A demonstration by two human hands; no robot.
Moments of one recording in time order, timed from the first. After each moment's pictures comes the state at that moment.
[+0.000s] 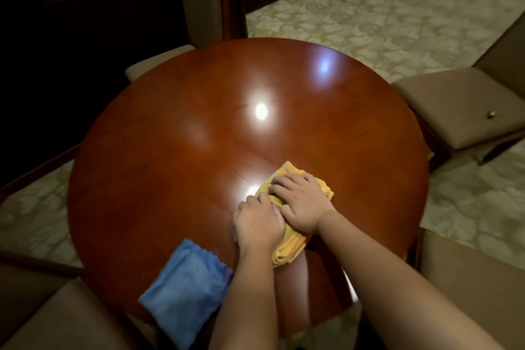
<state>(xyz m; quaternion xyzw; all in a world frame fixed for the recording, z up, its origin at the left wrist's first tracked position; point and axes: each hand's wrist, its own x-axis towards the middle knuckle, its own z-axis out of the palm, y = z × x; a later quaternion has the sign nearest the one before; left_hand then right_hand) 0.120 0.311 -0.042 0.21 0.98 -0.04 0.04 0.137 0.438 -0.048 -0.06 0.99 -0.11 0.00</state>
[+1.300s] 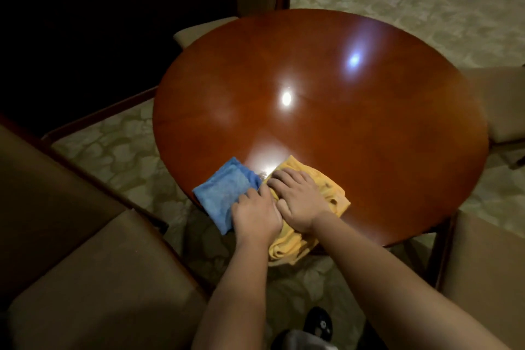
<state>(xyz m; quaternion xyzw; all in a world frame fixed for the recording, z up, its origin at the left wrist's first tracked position) 0.170 0.126 -0.047 0.17 0.98 0.00 0.04 0.178 0.247 -0.065 -0.08 0.99 -0.12 -0.02</state>
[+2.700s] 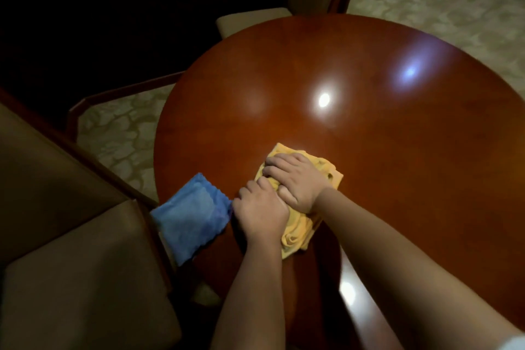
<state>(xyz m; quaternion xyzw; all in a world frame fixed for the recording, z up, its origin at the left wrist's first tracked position) 0.066 0.203 -0.051 -0.03 1.00 0.01 0.00 0.014 0.318 -0.060 -0.32 0.94 -0.11 0.02</state>
